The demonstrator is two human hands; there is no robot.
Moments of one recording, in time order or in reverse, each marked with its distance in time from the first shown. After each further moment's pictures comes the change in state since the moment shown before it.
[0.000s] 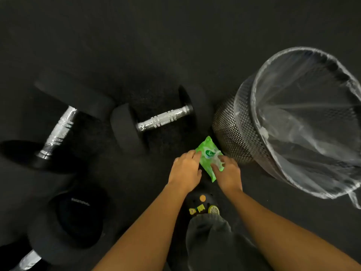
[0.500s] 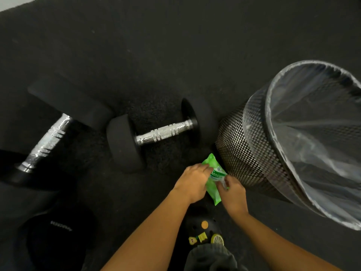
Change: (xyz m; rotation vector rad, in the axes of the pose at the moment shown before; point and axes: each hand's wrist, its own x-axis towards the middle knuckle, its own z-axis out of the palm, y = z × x) left_hand 0.044 -0.016 0.025 0.045 -0.056 0.229; right_hand 0.021 0.022 0.017 0.027 0.128 -0.142
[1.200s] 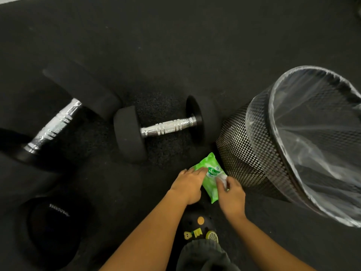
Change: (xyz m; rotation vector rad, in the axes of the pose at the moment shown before) left_hand -0.019 0.004 0.008 -0.040 -0.108 -0.155; right_hand -0.017 -0.003 0.000 0.071 0.091 0.043
